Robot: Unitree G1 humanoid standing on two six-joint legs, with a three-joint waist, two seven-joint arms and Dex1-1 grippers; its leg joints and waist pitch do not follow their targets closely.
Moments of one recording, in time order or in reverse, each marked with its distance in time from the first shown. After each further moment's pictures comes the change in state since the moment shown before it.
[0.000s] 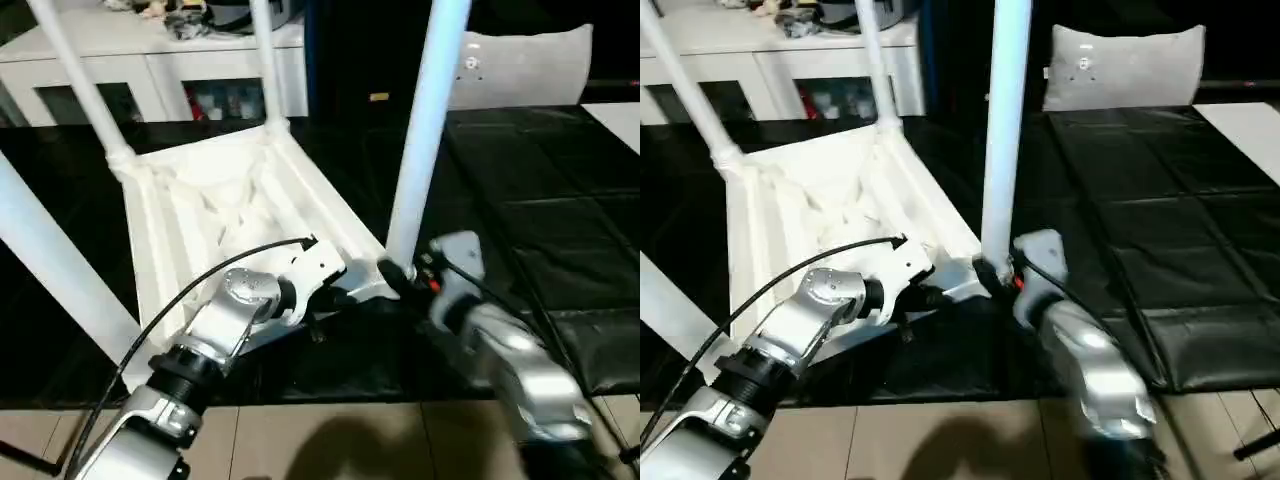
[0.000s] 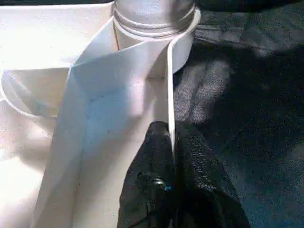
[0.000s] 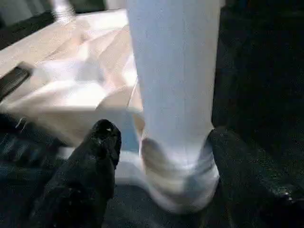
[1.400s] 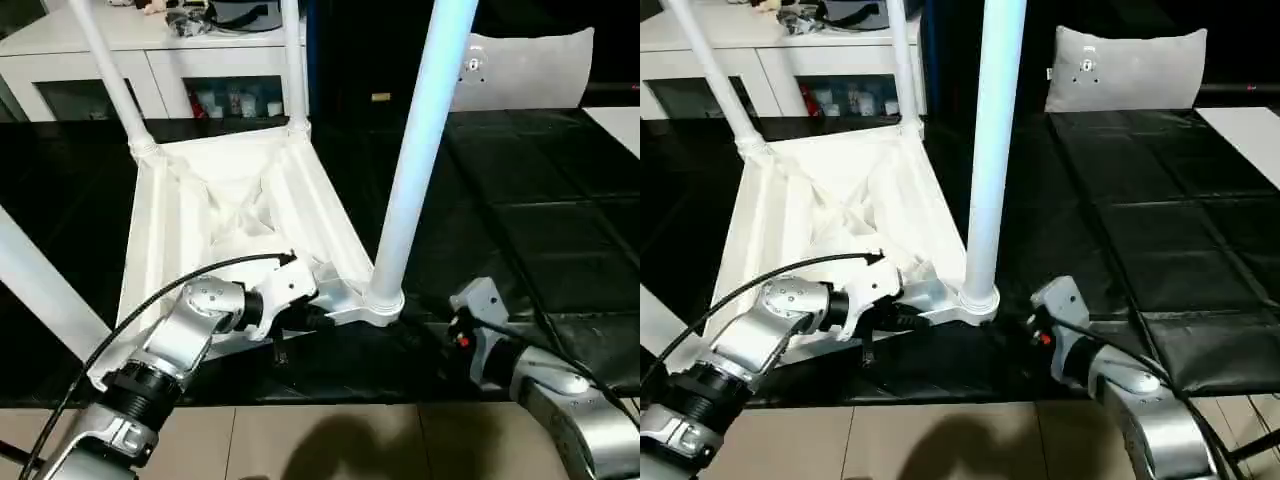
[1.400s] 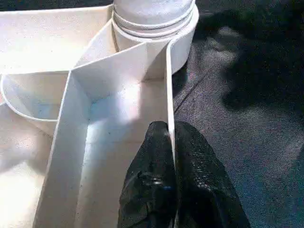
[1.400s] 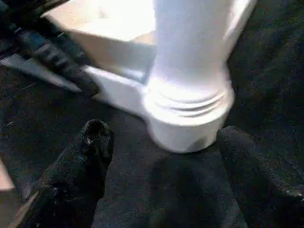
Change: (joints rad) left arm 0.077 0.127 -0.013 -0.072 -0.020 -0.127 -0.163; right arm 0.166 -0.160 0.087 -0.100 0.012 -0.027 0.157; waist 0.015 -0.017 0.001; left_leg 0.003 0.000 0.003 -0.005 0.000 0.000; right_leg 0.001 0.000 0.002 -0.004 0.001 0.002
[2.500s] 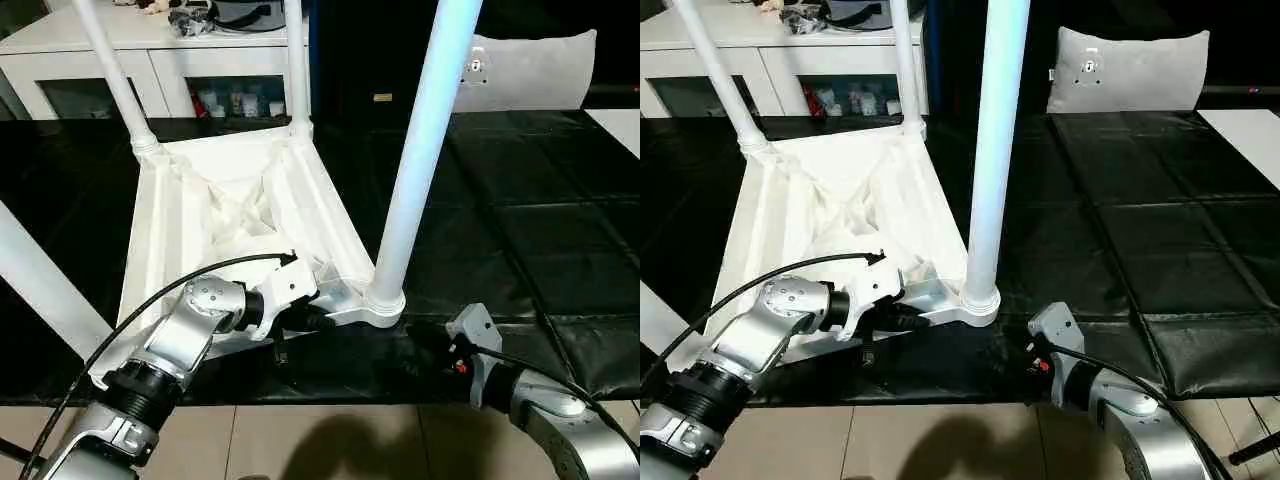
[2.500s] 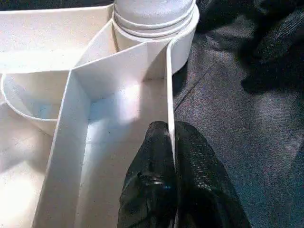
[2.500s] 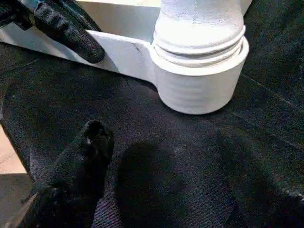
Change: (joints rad) left arm -0.001 0.000 -0.001 0.001 0.000 0.000 -0.002; right arm 0.036 0.000 0.002 0.082 -0.001 -0.066 0.028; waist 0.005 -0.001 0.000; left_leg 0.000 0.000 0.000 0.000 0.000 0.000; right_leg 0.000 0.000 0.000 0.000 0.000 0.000
